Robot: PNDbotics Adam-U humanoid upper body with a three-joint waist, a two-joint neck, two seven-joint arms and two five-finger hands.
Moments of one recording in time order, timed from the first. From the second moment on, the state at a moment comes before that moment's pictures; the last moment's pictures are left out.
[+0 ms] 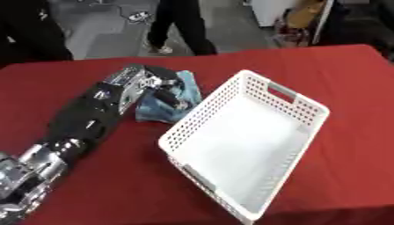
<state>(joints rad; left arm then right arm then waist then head) -0.92 0.25 -0.28 -0.76 -1.24 -0.17 -0.60 -0.25 -0.39 -0.24 -1.98 -0.34 -0.48 0.16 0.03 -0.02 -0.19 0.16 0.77</state>
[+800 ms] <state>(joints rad) -0.90 0.25 -0.26 -0.77 -1.37 -0.13 -0.60 -0.25 -0.39 -0.24 -1.98 -0.34 -0.48 0.16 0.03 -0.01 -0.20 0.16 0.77</state>
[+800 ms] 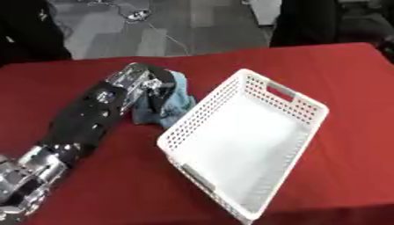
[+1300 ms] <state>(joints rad) -0.89 0.26 -0.25 -0.76 -1.32 -0.10 -0.55 -0.25 -0.39 -0.24 -1.98 -0.34 -0.48 0.16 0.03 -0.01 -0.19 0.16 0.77</state>
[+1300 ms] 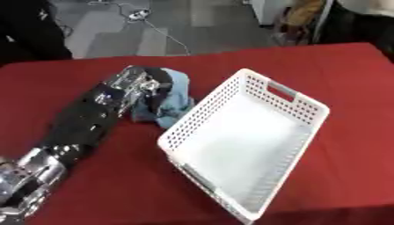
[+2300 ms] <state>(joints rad) -0.89 0.27 -0.26 -0.82 -1.29 -0.10 -0.53 -0.25 -0.39 -0.24 -1.98 -0.34 -0.48 0.16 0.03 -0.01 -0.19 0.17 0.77</state>
